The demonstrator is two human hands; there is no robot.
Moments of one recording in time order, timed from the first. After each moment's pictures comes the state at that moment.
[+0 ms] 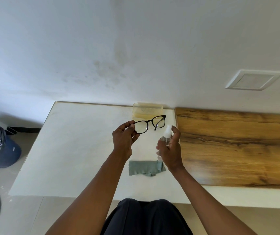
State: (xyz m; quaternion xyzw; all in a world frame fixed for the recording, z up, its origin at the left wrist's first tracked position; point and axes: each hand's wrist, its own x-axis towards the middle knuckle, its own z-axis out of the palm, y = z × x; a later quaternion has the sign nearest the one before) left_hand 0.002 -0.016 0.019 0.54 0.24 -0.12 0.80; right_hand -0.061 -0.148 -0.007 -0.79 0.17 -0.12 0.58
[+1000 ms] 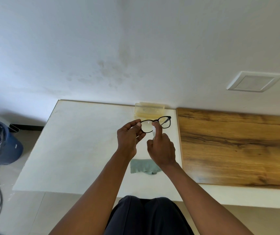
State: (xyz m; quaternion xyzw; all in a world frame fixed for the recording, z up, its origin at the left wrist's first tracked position) left_hand -0.008 -0.018 0.031 0.52 0.21 -0.14 0.82; right_hand -0.054 -0.116 0.011 -0.96 0.10 -0.10 0.24
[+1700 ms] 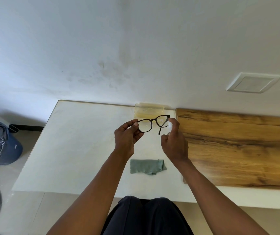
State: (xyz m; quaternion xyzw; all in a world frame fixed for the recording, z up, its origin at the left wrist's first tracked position) left_hand -0.005 -0.011 0.033 0.50 0.22 -0.13 0.82; right_hand -0.049 -0.154 0.016 -0.95 0.15 -0.14 0.25
